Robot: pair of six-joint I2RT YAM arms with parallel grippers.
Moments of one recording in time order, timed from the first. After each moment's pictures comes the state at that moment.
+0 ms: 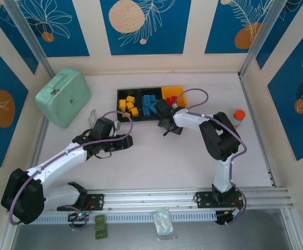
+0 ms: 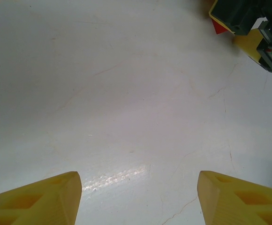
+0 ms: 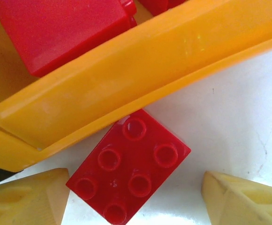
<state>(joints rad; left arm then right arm) -0.55 1.16 0.69 -0.42 0.26 -0.68 0.59 1.95 1.26 -0.58 0.31 0.97</state>
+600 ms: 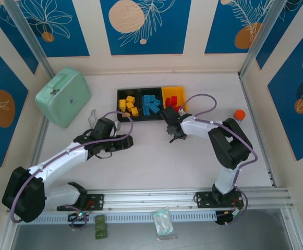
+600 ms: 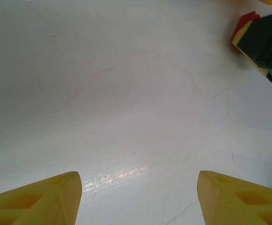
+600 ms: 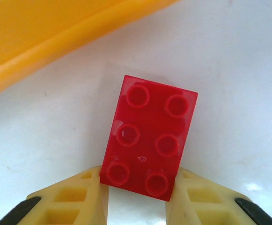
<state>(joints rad) -0.55 1.18 0.68 -0.40 0.26 -0.69 0.59 1.78 1.04 -0.51 0.35 0.97</state>
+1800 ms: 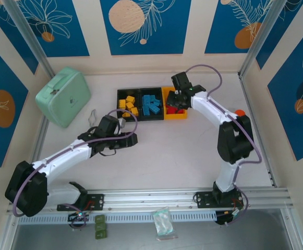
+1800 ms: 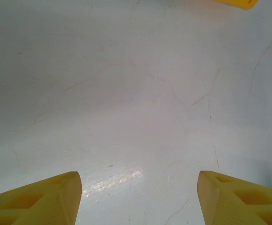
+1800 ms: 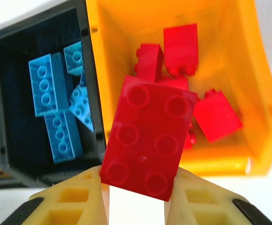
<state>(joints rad) -0.59 1.22 0.73 -0.36 0.26 -0.70 0.39 1.93 1.61 -0.69 0.00 0.59</state>
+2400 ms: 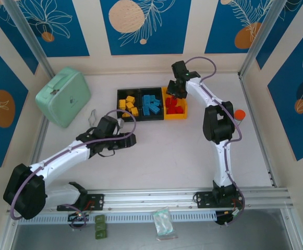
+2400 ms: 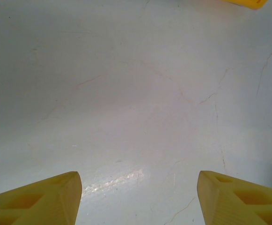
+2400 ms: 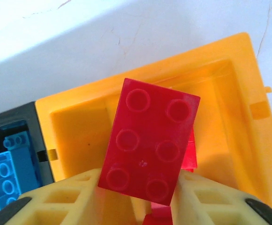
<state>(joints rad) -0.59 1.20 0.73 -0.40 0.23 -0.70 0.31 2.26 2.03 -0.85 -0.02 0.60</state>
